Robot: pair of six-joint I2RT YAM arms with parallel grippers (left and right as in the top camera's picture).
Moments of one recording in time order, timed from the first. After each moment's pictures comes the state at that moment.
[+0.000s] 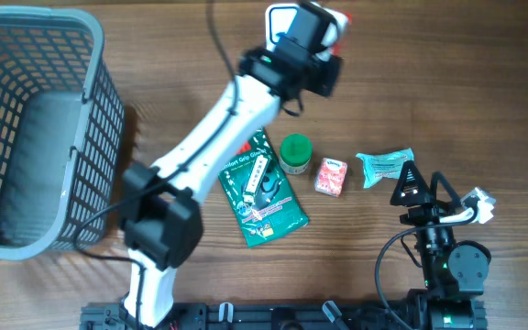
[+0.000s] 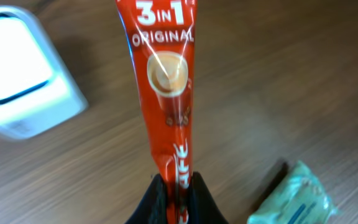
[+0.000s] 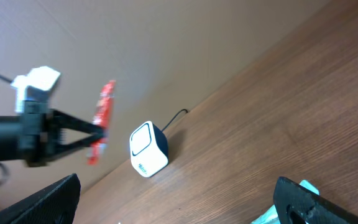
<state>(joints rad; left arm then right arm) -0.65 2.08 1.92 -0.65 0.08 -0.18 -0.03 0.02 0.01 0.00 -0.07 0.73</state>
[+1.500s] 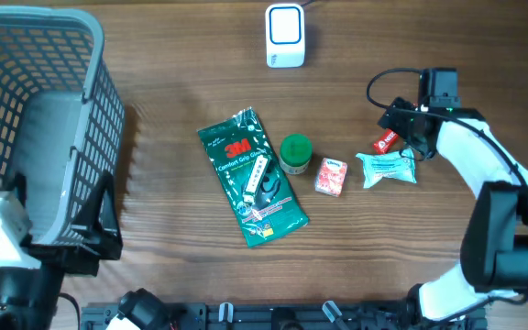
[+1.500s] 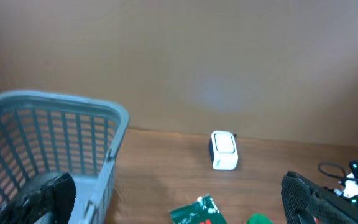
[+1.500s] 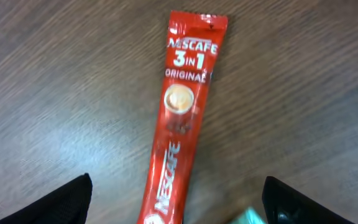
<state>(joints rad) -0.63 0.59 1.47 -1.05 -0.54 -0.26 -0.04 1.77 1.06 -0.45 0.03 0.56</state>
